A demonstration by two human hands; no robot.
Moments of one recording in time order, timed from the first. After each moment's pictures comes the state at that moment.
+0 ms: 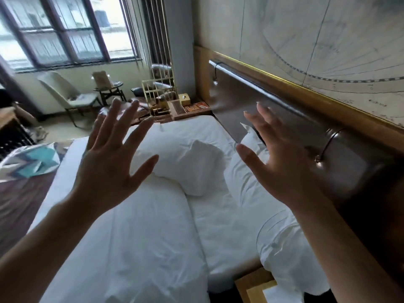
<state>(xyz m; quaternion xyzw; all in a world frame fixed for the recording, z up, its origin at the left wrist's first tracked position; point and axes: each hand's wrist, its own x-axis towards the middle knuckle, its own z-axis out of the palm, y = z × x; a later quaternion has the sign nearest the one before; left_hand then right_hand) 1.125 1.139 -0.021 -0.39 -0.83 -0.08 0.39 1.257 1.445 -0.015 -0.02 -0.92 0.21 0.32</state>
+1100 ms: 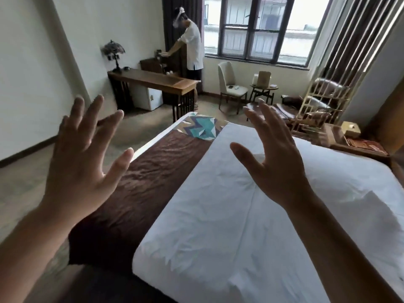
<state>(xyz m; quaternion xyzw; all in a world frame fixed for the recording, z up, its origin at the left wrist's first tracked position) 1.230 0.579 -0.033 0.02 -0.90 0.01 0.44 1.090 0.906 -0.012 0.33 -0.85 0.29 0.27</state>
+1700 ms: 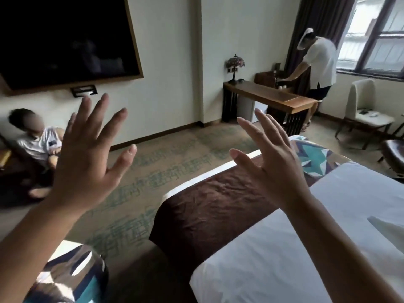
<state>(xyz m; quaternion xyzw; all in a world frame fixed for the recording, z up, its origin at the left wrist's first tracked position) 1.311 0.454 0.002 0.24 -0.87 0.13 0.41 1.019 0.662 -0.009 0.57 -0.71 0.37 0.17</state>
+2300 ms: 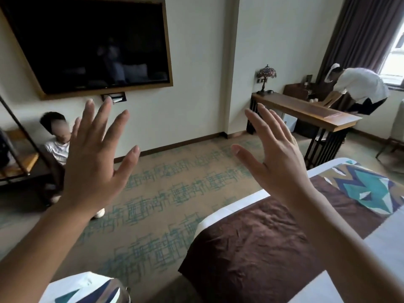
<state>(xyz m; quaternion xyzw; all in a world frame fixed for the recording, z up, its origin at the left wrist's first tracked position) 1.398 0.193 0.002 0.29 -0.83 0.15 0.45 1.092 0.362 0.007 0.59 -0.69 0.37 0.19</state>
